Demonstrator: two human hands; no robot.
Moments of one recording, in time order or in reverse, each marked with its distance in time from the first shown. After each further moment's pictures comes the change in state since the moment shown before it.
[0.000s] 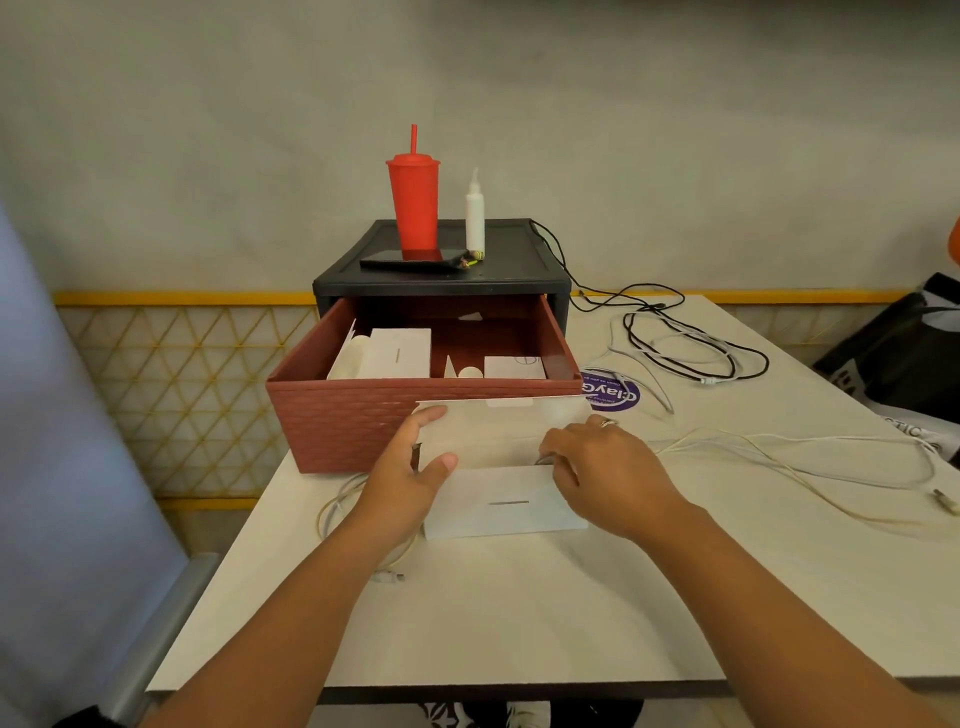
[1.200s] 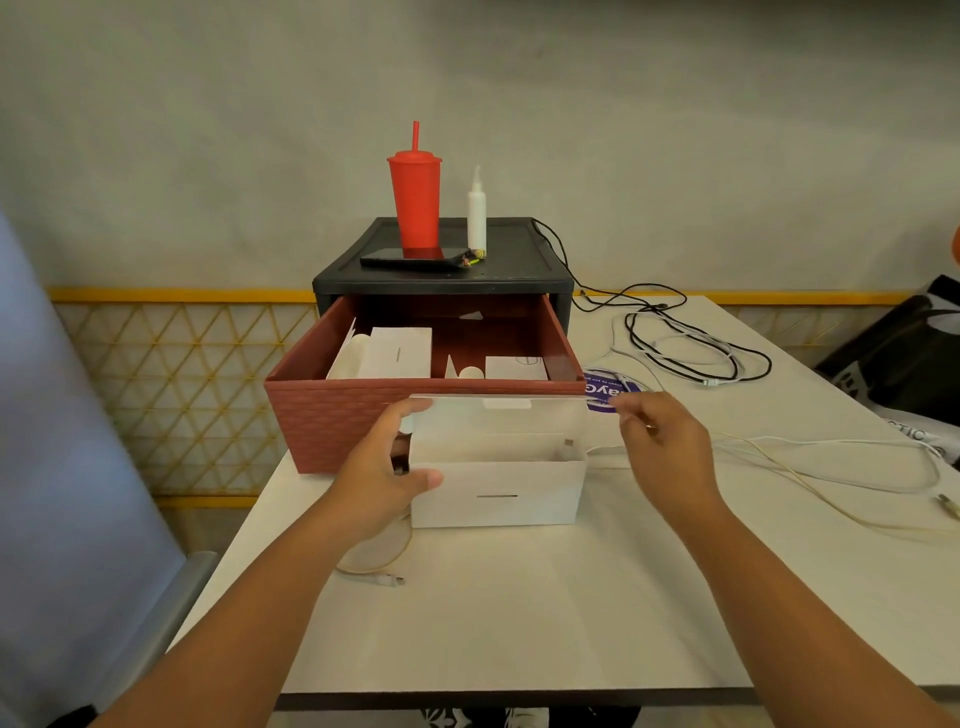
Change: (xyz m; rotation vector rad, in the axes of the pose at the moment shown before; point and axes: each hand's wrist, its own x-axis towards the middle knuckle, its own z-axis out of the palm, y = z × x) left_hand 0.006 0.004 -0.027 0.092 -0.079 -0.028; right_hand 0.000 0.033 0.003 0.595 0.456 0.444
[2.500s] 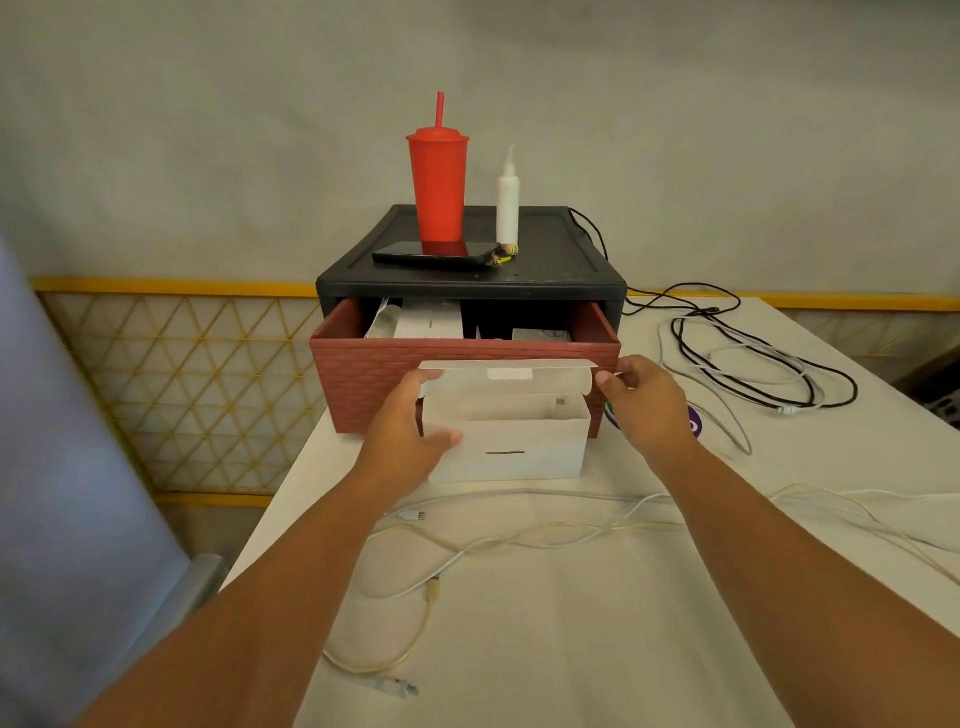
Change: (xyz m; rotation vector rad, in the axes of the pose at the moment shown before) left_hand 0.108 -0.026 -0.006 0.123 0.173 0.030; right_hand 0.112 0.009 0.090 -0.077 -0.121 0.232
